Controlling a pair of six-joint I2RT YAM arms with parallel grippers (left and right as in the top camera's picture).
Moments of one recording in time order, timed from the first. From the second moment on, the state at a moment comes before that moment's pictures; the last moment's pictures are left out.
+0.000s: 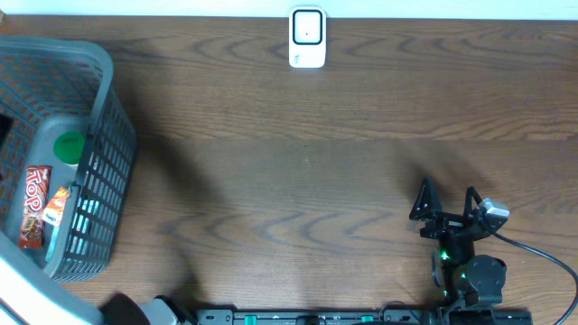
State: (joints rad) left arm 0.73 1.48 2.01 -1.49 0.05 -0.52; right arm 0.04 0.02 0.01 -0.06 0.07 0.41
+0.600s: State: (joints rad) left arm 0.58 1.90 2.01 -1.32 0.04 -0.27; right arm 0.04 0.02 0.01 -0.06 0.07 0.41
